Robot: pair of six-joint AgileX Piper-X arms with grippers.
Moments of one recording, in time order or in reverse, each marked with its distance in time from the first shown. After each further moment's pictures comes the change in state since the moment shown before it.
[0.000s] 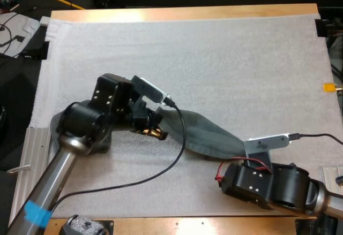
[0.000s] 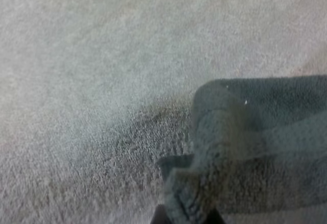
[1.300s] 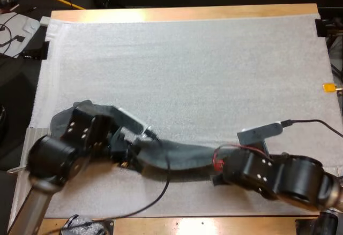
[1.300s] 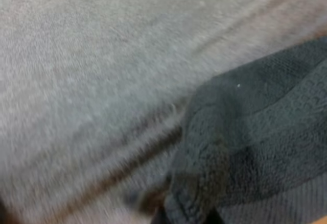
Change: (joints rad) left arm -0.011 -0.270 0.022 0.336 -0.069 -0.039; right arm -0.033 0.003 -0.182 0.009 -0.156 -0.166
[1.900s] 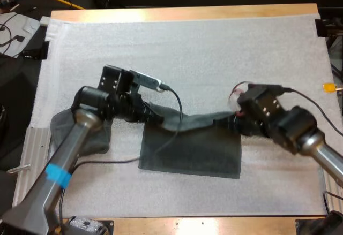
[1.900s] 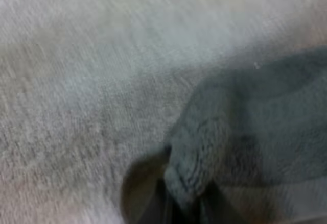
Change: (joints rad) left arm 0.122 0.452 0.021 -0.403 0.014 -0.005; right arm -0.525 0.149 0.161 -0.450 -0.334 -0.210
